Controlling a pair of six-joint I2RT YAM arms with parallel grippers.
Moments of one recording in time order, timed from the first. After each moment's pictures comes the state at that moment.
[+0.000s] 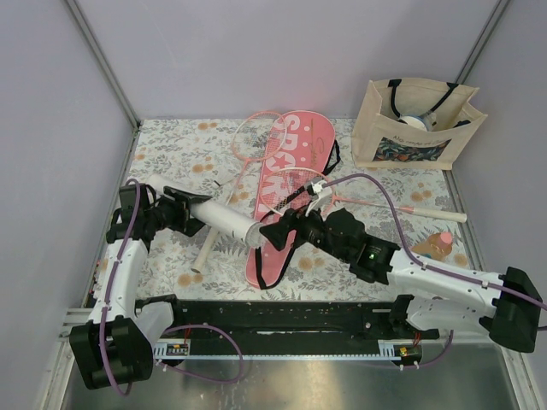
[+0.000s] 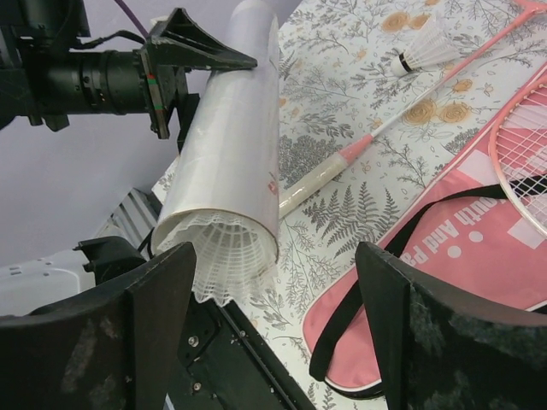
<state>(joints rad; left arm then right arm) 0.17 0.97 0.70 -0.51 0.69 -1.29 1.06 1.07 0.73 0.22 0.14 0.59</state>
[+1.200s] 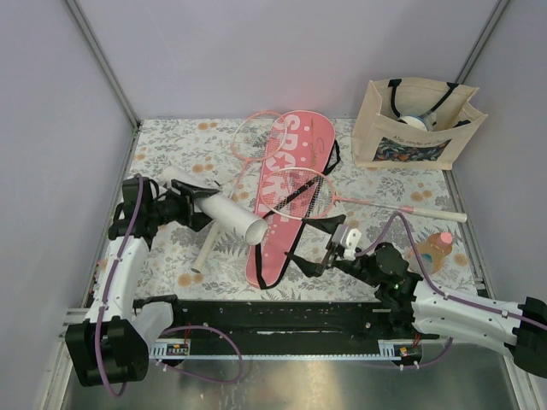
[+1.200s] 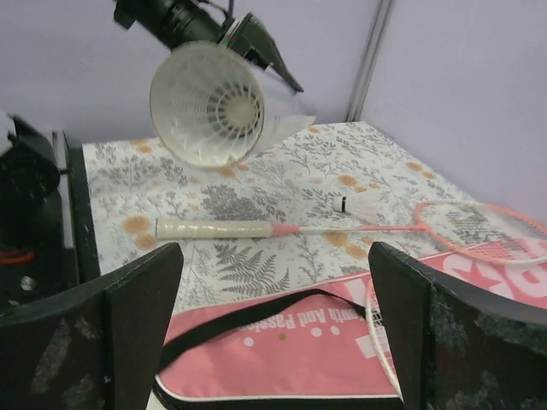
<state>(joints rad) 0.11 0.96 0.73 -0.46 0.79 -1.39 1.05 0.76 0.33 0.67 -0.03 -0.06</state>
